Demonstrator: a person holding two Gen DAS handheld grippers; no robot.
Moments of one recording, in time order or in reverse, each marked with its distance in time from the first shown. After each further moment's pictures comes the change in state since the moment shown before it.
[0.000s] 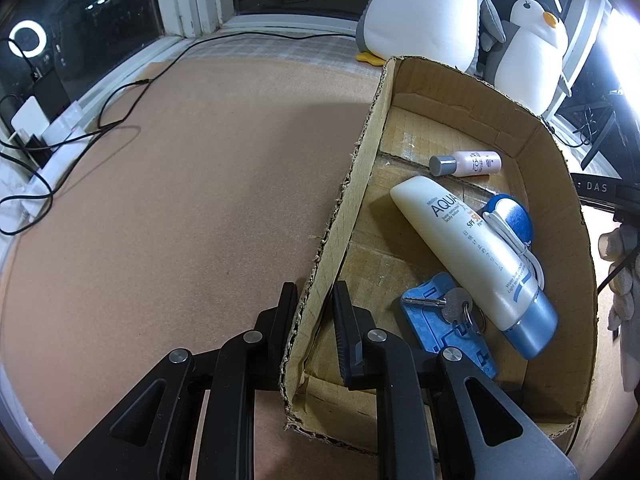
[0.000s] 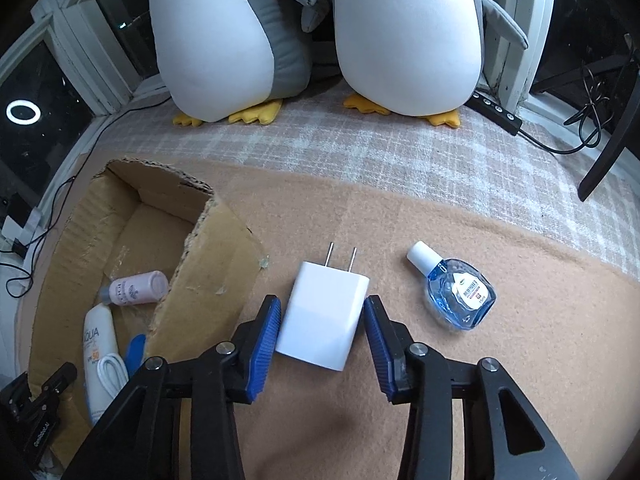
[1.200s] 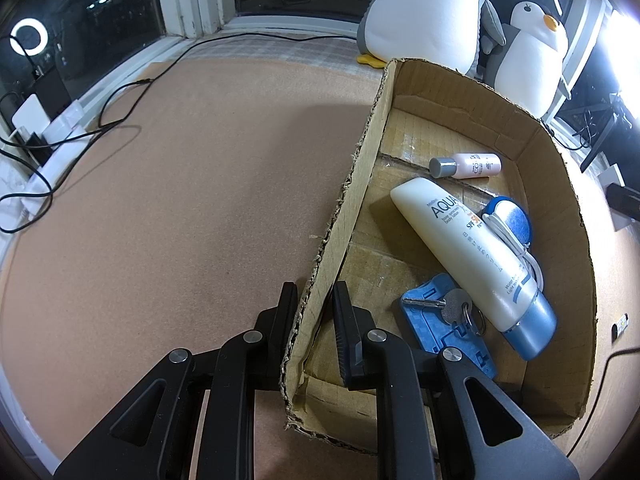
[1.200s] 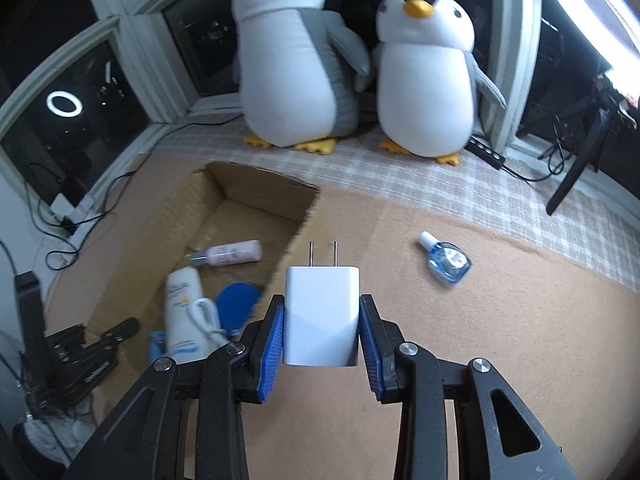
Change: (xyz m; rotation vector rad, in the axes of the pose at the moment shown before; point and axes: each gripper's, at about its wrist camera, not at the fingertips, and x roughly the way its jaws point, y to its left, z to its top) left arm 0.000 0.000 -0.002 -0.002 -0.003 0.001; right arm -0.095 0.034 -0.040 -0.083 -0.123 0.068
